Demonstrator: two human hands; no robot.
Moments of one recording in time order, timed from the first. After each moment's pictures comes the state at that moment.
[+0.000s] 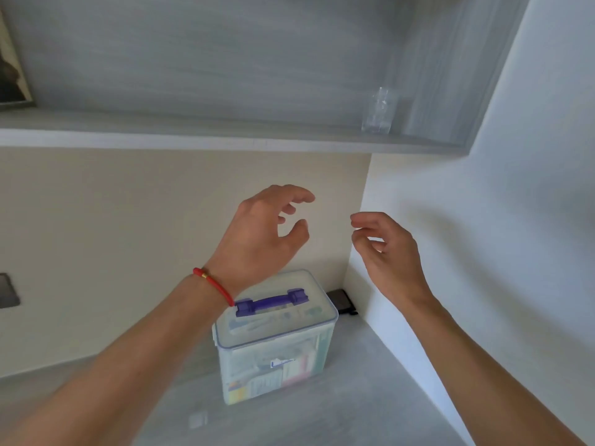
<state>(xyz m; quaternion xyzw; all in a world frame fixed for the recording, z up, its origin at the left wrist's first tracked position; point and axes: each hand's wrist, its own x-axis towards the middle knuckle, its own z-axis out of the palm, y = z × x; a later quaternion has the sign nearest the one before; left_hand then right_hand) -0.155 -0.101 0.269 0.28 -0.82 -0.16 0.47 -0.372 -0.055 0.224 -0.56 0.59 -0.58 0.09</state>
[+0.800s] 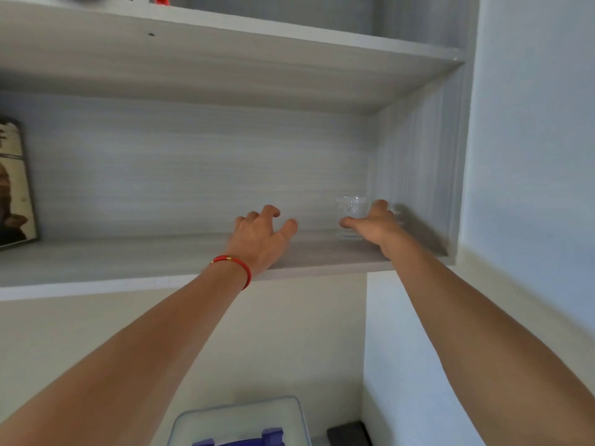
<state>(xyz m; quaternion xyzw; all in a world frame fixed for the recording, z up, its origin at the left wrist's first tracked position) -0.317 -0.226 0.402 0.55 -0.73 -0.06 0.41 -0.554 -0.259 0.420 -0.55 0.68 -0.47 0.13</state>
